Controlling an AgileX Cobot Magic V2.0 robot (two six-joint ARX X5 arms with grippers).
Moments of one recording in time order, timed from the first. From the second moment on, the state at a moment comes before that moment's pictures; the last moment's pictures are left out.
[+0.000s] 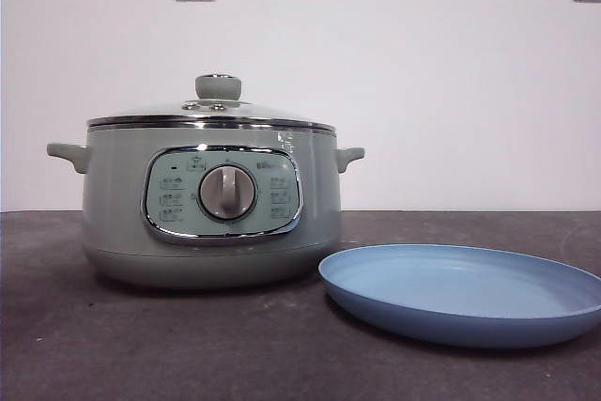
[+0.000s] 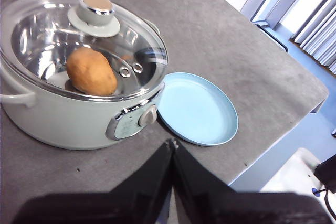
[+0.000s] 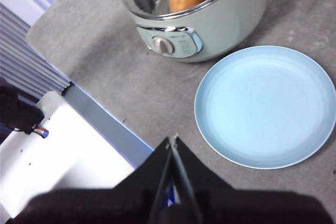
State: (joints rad) left arm 0.03 0.50 0.84 -0.91 0.76 0.03; right arm 0.19 0.72 1.04 -1.14 -0.63 -0.14
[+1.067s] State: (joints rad) left arm -0.07 0.82 1.02 -0.69 0.64 0.04; right arm 0.19 0.72 1.04 -1.14 -0.63 -0.13
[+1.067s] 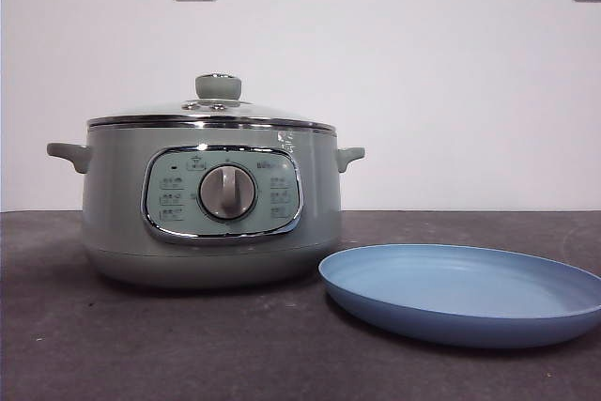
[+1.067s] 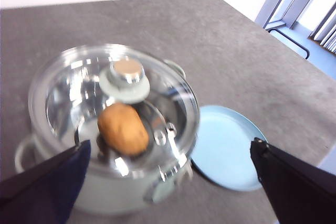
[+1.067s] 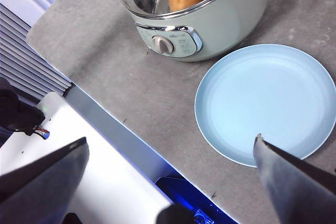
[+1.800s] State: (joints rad) left arm -0.37 1.51 1.35 -0.47 0.28 0.12; right arm 0.19 0.74 1.04 -1.14 -0.63 -0.13
